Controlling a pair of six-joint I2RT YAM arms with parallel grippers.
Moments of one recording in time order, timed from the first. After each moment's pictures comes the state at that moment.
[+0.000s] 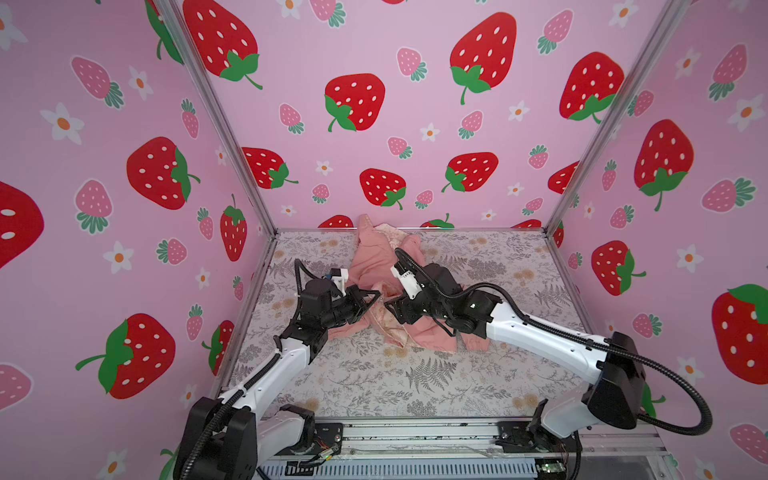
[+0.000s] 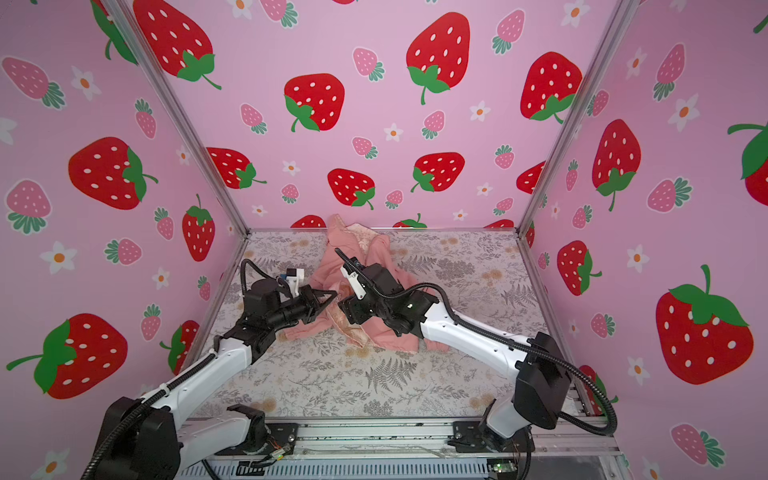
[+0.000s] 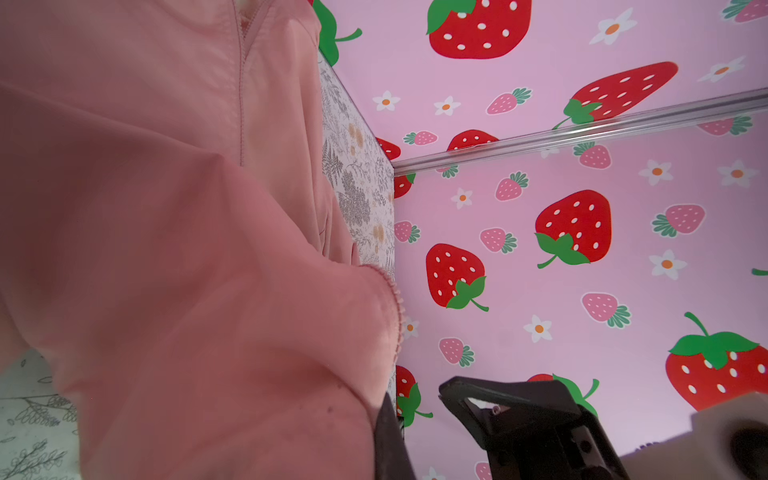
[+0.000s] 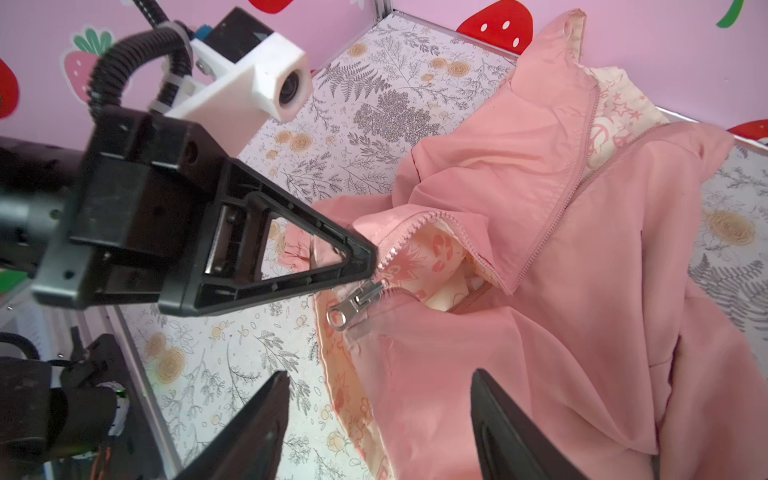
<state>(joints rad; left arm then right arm) -0.26 1.14 0.62 0.16 0.62 -1.09 1.06 1.55 1.31 -0.37 0.01 0.17</state>
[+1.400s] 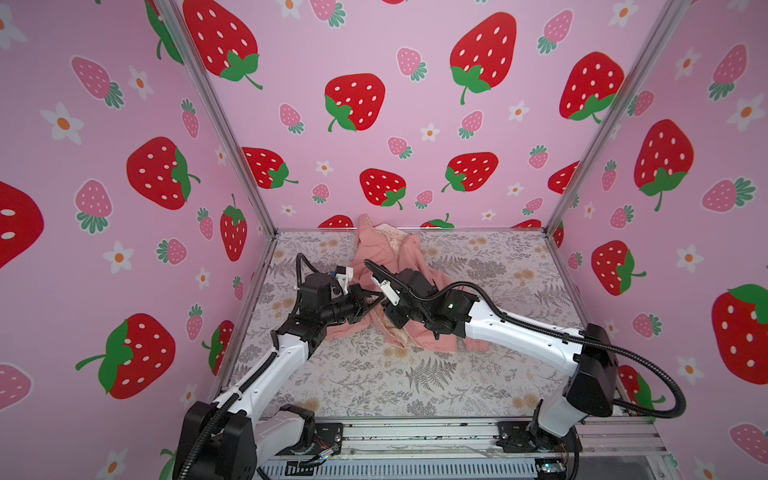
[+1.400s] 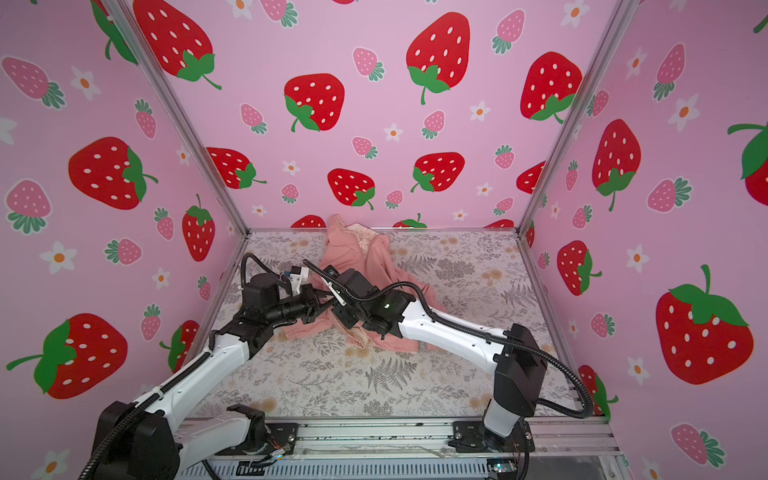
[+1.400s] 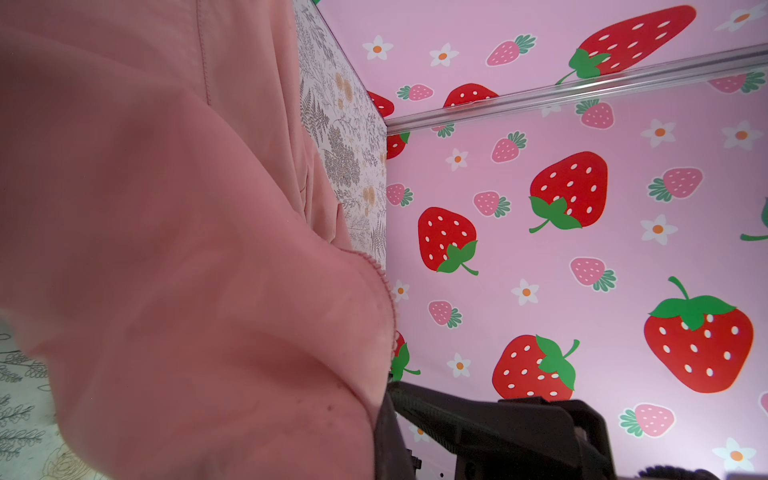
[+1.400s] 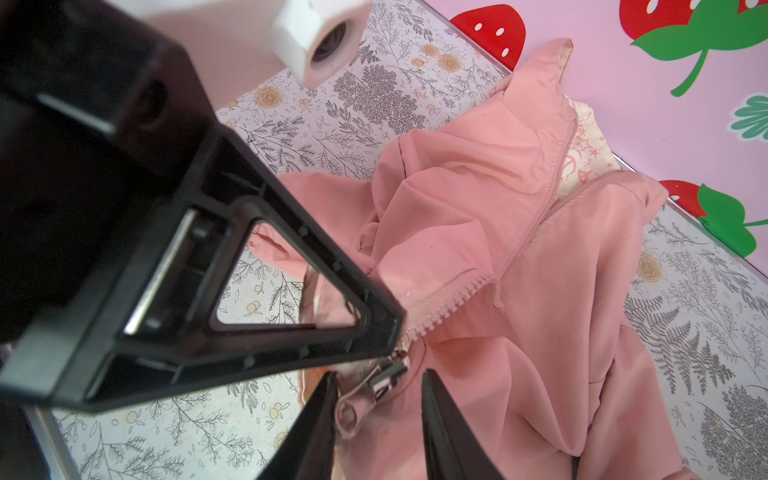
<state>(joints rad) -0.26 1.13 0.68 0.05 0.72 -1.07 1.14 1.67 1.45 -0.49 0.21 0.04</state>
